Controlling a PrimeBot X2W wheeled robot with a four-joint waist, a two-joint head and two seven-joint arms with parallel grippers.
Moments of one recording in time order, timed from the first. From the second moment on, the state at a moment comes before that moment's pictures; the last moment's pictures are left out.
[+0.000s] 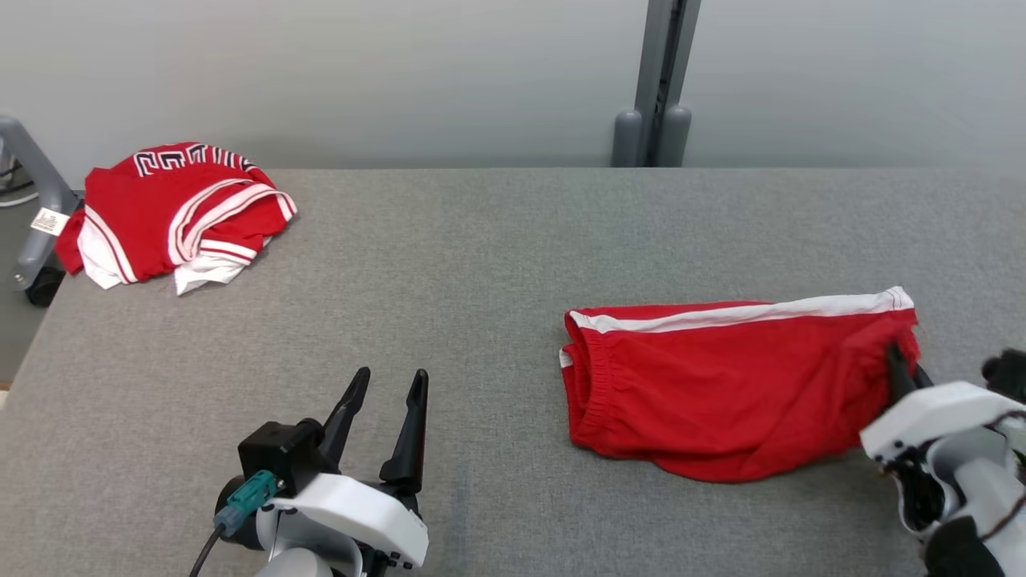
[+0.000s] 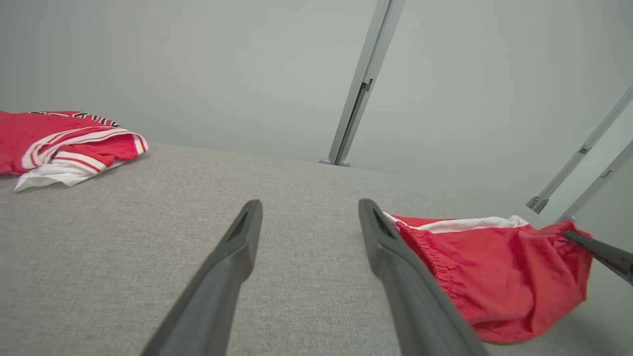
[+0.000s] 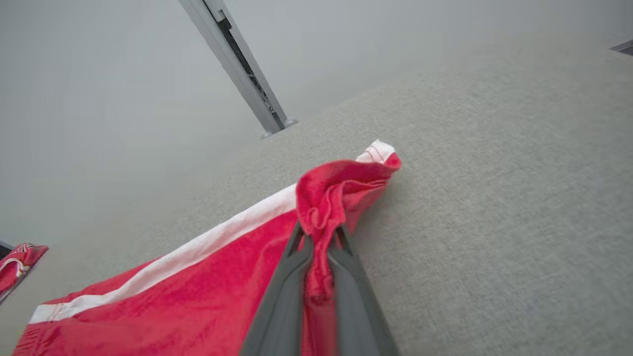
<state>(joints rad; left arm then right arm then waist) -0.21 0.27 -0.63 0.19 -0.75 0.25 -0.26 -0.56 -0.22 0.19 1.08 0.75 0.13 -0.26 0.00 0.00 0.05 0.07</state>
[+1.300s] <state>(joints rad) -0.16 0.26 -0.61 0.19 -0.75 0.24 -0.26 -0.52 -0.08 0.72 0.96 0.60 0.13 -0.17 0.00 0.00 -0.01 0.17</state>
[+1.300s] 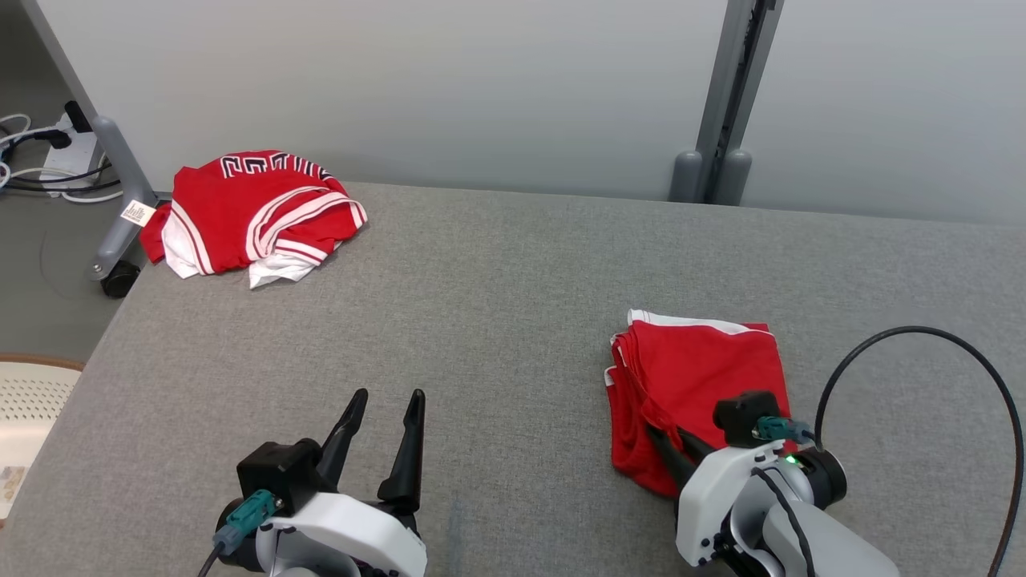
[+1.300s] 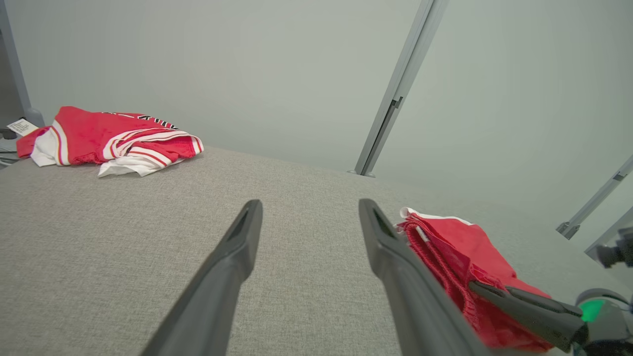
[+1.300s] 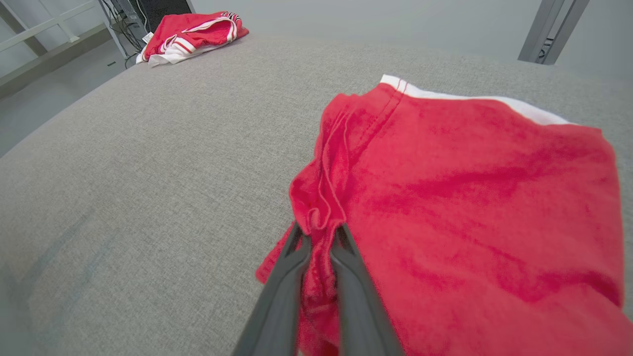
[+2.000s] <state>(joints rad) -0.15 0.26 -0.61 0.19 -0.74 0.24 -0.26 -0.48 -0.12 0.42 0.85 0.58 0.13 -0.26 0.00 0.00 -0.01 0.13</state>
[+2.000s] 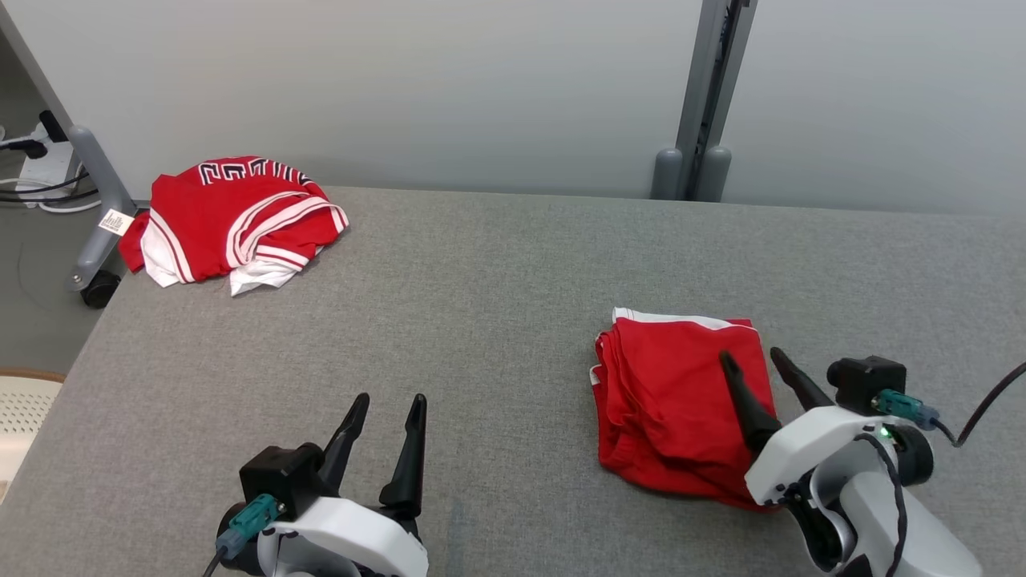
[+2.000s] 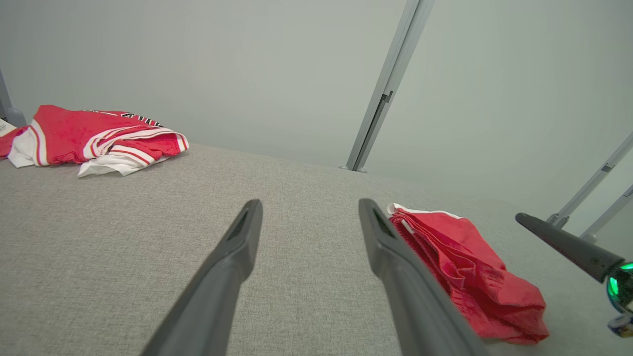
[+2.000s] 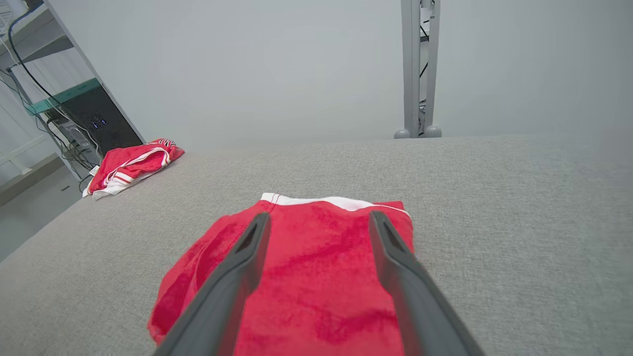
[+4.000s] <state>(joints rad) -0.14 0.22 -0.56 0.24 -0.68 0.23 -0.26 -0.19 -0.05 0.05 0.45 0.20 0.13 -0.26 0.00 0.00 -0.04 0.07</state>
